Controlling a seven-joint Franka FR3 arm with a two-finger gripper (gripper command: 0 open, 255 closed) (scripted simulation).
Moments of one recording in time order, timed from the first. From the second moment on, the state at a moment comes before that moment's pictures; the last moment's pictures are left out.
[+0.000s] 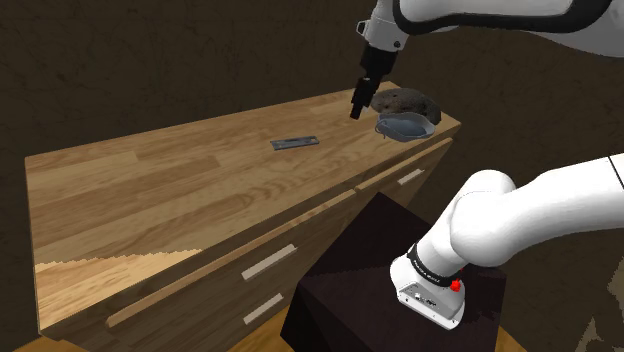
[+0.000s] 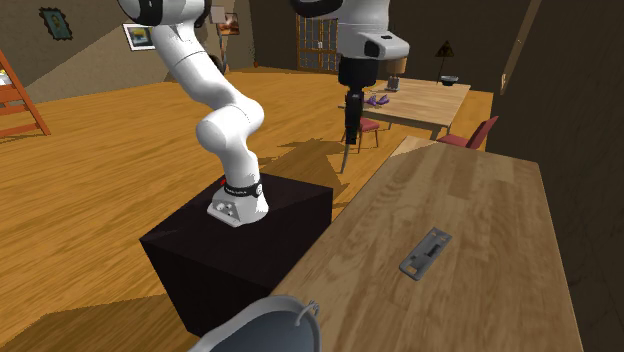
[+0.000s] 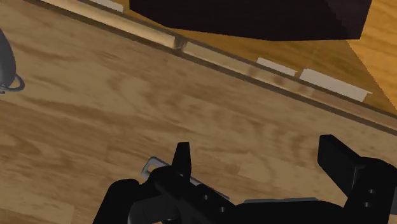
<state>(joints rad) 0.06 -0.59 -0.18 -2.37 -0.06 1.76 -0.27</state>
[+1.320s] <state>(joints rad) 0.16 0.13 -0.31 -2.11 0.04 2.24 -0.99</state>
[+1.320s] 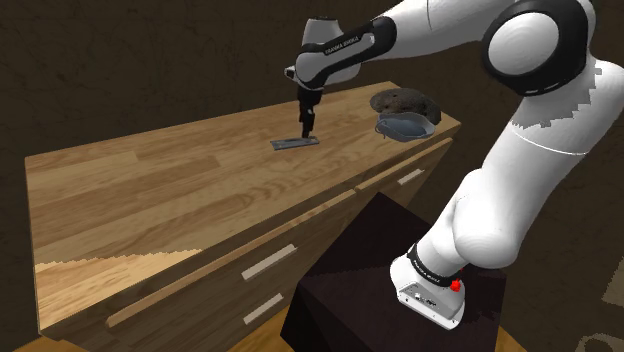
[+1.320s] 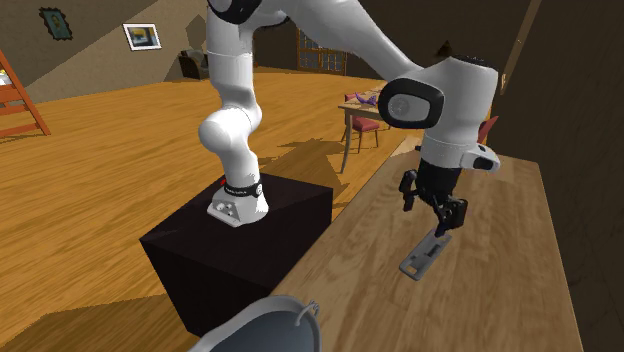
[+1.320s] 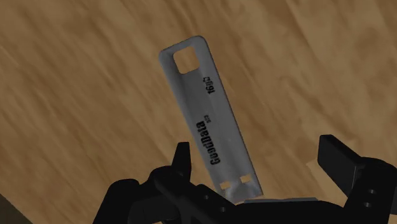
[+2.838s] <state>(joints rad) 0.14 0.33 -0.28 -2.04 0.10 2.37 -1.12</state>
